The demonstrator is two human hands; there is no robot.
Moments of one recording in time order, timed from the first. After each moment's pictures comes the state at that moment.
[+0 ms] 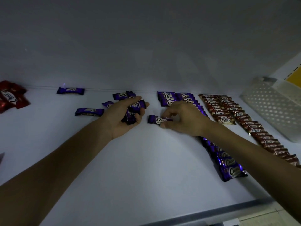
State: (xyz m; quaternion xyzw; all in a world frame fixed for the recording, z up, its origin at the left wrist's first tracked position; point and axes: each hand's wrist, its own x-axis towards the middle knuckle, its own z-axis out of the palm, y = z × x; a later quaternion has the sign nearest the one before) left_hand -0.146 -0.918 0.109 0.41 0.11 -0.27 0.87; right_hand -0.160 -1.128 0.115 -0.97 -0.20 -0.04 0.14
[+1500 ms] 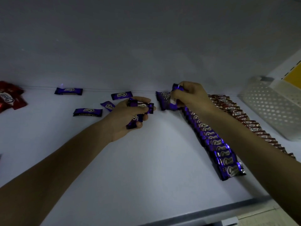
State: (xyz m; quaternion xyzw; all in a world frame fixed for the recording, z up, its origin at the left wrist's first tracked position) left_hand -0.150 -0.923 0.106 0.56 -0.03 -0.24 0.79; right_hand -0.148 -1.125 0.147 -0.84 -0.01 -0.05 0.54
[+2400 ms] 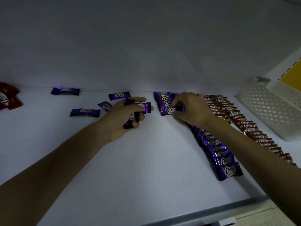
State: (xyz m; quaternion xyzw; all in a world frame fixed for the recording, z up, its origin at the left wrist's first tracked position) left_hand -0.148 -0.924 0.106 0.54 0.00 -0.25 0.81; right_hand -0.145 -1.151 0.122 -0.99 -0.10 -0.10 0.09
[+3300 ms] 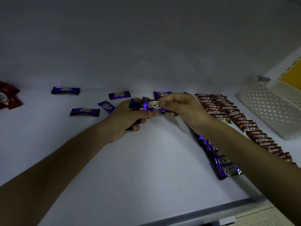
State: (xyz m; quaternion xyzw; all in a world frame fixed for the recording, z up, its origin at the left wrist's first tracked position) left_hand -0.154 -0.927 0.105 0.64 -0.08 -0.23 0.73; right_hand -0.174 -1.109 0.138 -0.80 -0.04 0.01 0.60
